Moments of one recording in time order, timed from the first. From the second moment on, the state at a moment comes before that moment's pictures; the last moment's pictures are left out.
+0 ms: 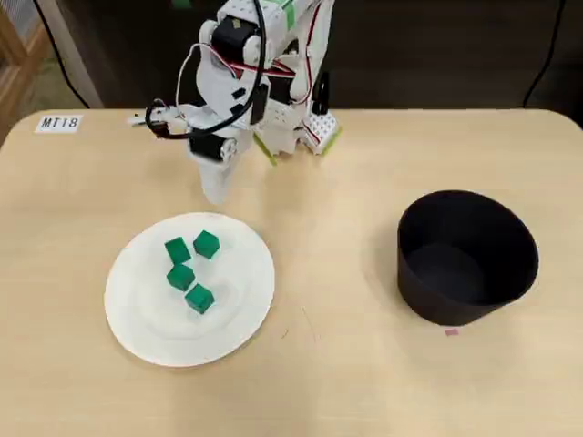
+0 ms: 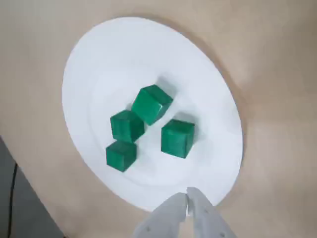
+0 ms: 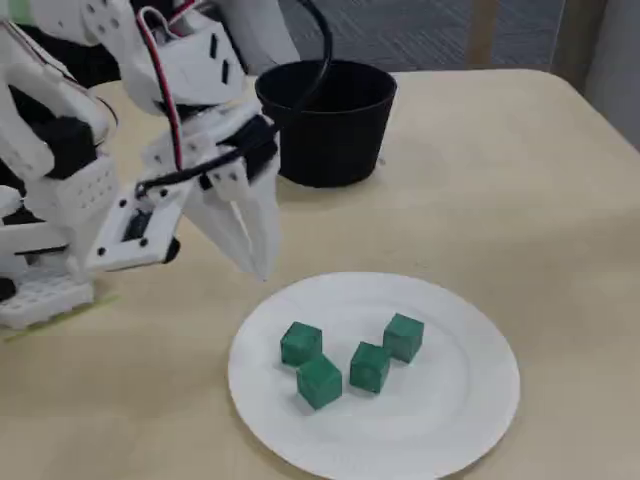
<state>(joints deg) 31.4 129.6 129.6 63.5 -6.1</state>
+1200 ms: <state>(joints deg) 35.8 93.8 110.9 60.1 -0.4</state>
